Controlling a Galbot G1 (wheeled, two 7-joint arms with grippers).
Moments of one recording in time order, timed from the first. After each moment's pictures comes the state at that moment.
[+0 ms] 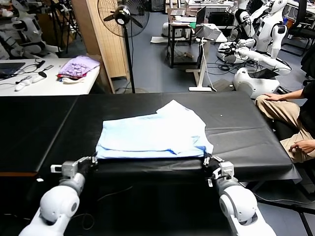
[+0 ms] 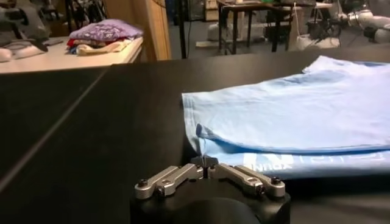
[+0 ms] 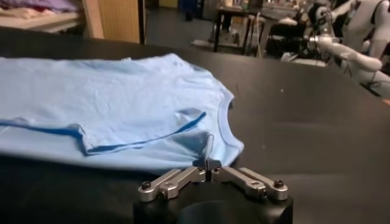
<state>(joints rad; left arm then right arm) 1.39 -1.07 -0.54 -2.07 -0.53 0.64 -0.24 -1.33 1.25 0.42 2.07 0.24 -0.71 0.16</state>
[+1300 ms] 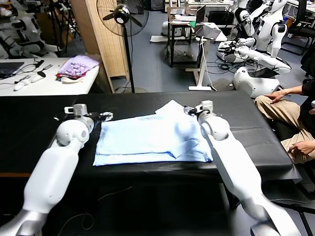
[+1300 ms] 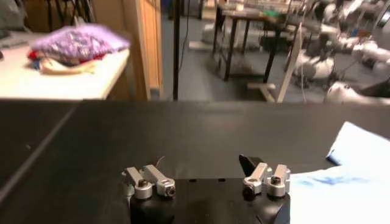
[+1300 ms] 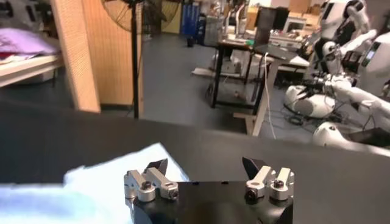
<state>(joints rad) 0.56 -1.08 -0.25 -1.35 -0.69 0.74 -0.17 -0.27 1.41 0.07 0.93 0.32 -0.49 0.10</state>
